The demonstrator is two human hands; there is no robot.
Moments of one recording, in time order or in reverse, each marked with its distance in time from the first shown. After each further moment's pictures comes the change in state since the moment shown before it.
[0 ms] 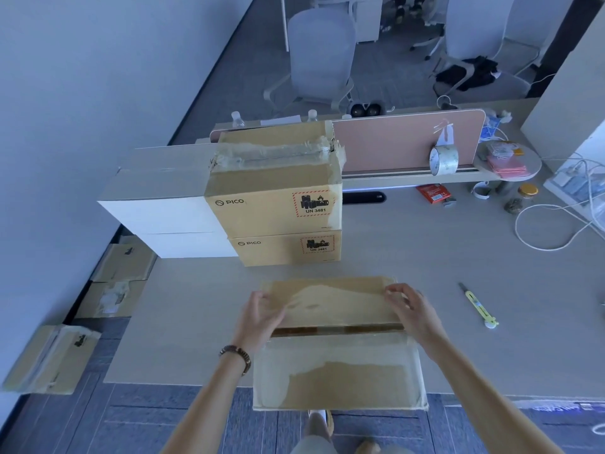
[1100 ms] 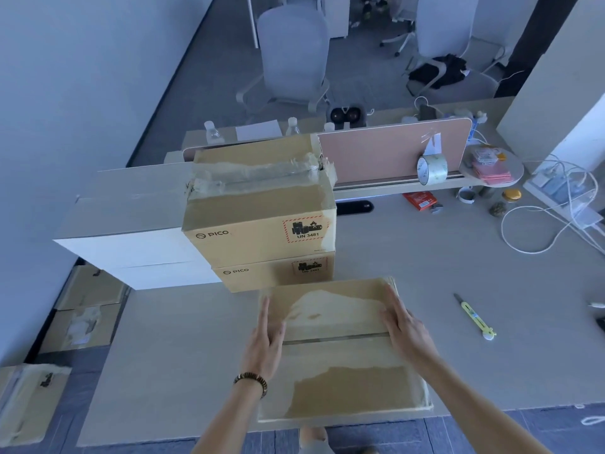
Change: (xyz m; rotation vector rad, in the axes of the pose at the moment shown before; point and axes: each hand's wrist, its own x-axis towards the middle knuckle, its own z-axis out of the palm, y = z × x) left_hand 0.047 -0.006 0.024 0.192 -0.014 0.081; right_hand 0.037 0.016 0.025 -0.319 0.027 0.012
